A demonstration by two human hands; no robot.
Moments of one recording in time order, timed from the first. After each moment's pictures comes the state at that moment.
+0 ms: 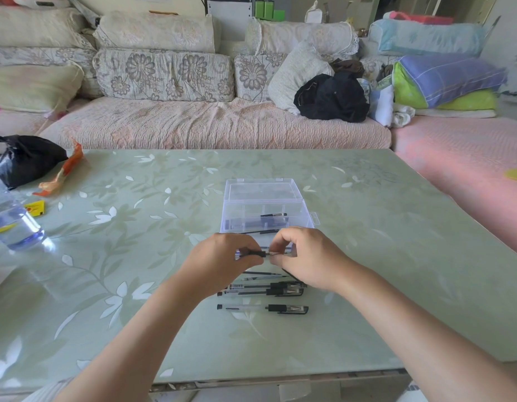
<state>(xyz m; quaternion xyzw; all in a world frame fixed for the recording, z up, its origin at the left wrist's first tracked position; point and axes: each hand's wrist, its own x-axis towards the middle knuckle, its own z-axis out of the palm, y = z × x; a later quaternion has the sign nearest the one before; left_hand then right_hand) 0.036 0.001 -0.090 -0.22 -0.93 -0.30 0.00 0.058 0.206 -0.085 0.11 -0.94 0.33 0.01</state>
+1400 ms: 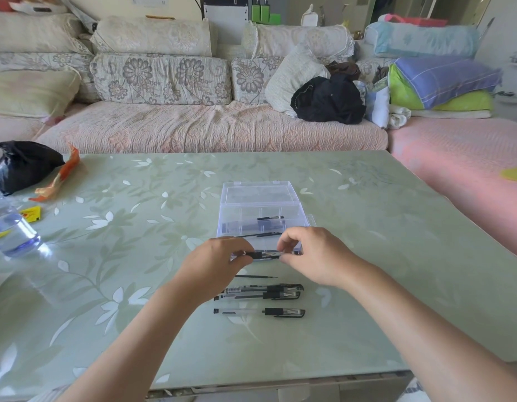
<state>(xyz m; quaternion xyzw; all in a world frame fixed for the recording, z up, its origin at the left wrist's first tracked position) 0.034 0.002 -0.094 -0.18 -0.94 -0.28 0.00 0.055 0.221 -0.078 0.07 -0.96 0.27 0.00</state>
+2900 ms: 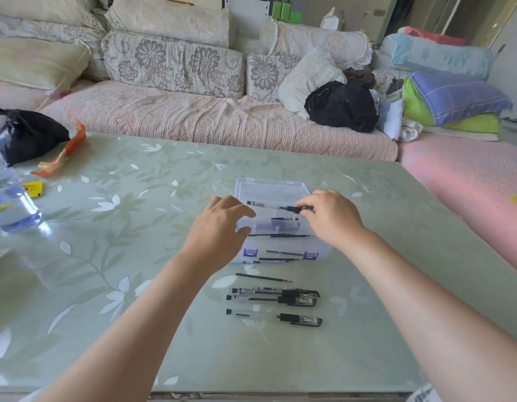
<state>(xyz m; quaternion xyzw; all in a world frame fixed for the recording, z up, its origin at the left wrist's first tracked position) -0.011 -0.016 -0.099 -0.22 -0.92 -0.26 0.19 -0.028 0.223 -0.073 0.04 -0.98 0.10 0.14</state>
